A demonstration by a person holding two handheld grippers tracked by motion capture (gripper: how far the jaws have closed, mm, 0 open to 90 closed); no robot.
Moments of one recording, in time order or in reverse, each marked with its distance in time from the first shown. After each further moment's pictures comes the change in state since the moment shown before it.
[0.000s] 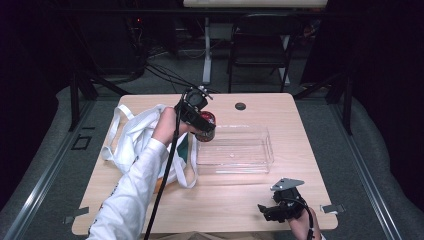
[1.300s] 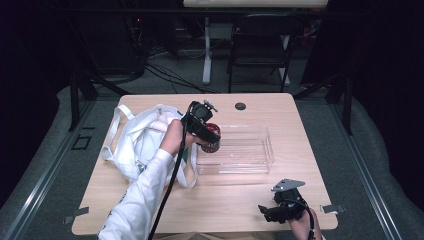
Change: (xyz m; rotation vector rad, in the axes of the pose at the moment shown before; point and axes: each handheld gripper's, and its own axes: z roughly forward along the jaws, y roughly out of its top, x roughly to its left) left arm -0.012 -0.017 0.038 0.022 -0.060 -0.023; right arm 0.001 -0.002 -0.002 -0.006 -0.002 0.001
